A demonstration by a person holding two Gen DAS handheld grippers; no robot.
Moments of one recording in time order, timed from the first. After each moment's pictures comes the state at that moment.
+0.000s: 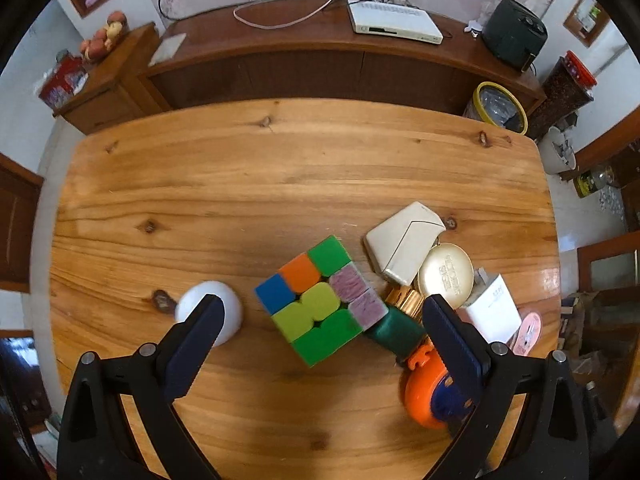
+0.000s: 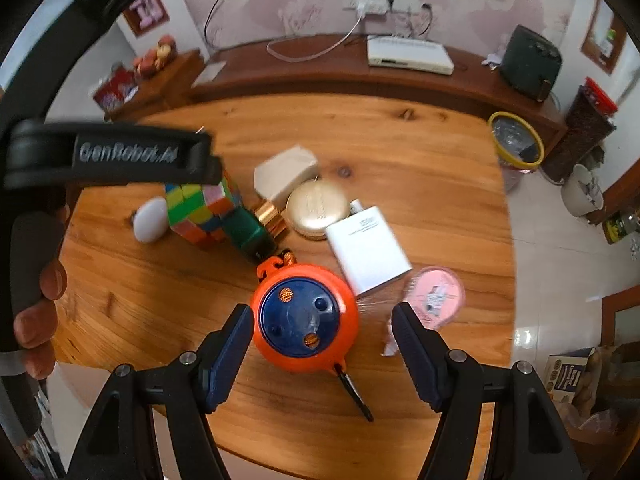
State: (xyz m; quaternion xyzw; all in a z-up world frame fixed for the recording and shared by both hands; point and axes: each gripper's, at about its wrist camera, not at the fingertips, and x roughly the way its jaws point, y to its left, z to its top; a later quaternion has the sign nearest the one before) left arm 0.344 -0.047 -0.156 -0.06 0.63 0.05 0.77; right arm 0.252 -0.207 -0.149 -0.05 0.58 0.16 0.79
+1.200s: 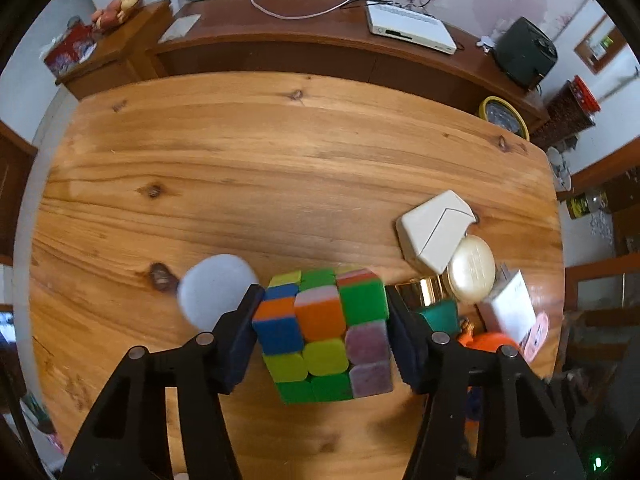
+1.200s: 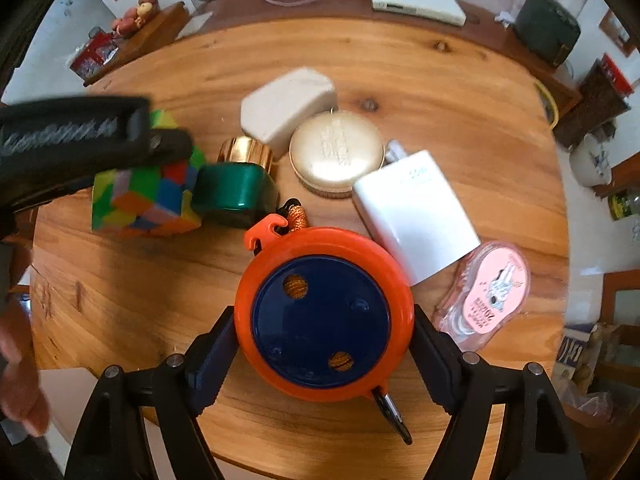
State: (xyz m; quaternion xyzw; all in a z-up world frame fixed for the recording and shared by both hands) left arm 0.318 -0.020 -0.164 -0.10 0.62 0.05 0.78; right arm 0.257 -0.174 -0.188 -0.07 0.64 0.14 0.75
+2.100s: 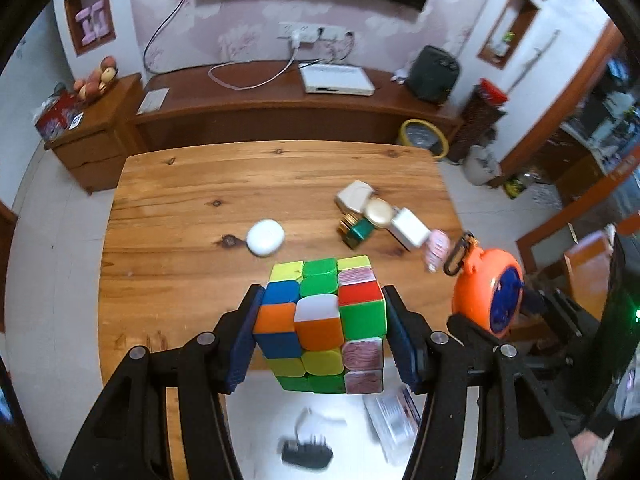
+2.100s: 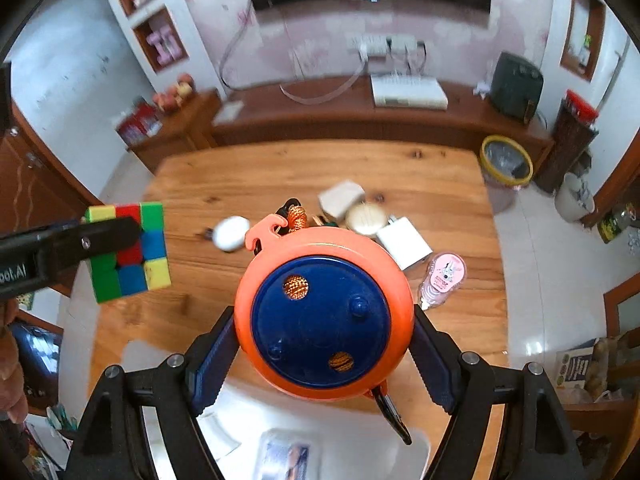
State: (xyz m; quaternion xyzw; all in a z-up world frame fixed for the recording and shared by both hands) left arm 0.160 0.012 0.000 -0.07 0.53 -0.07 0.84; right arm 0.148 -0.193 -0.037 0.00 0.50 0.17 0.85
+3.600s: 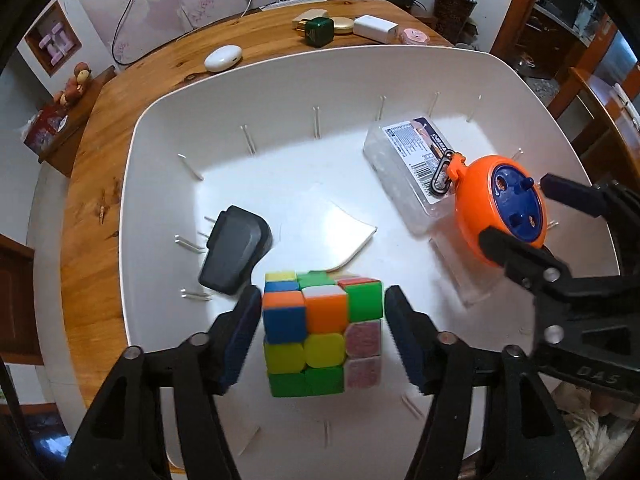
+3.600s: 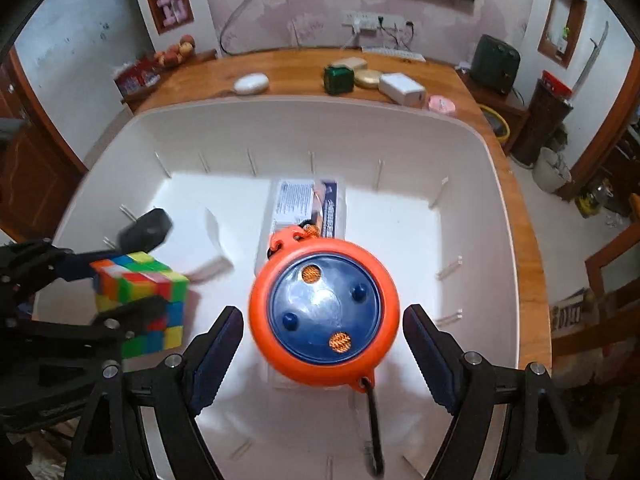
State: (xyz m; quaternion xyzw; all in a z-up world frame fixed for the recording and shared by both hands) left arm -0.016 -0.029 -0.155 0.08 0.58 -0.09 0.81; right arm -0.039 -0.193 -0.147 -0.05 0.50 0.13 0.85
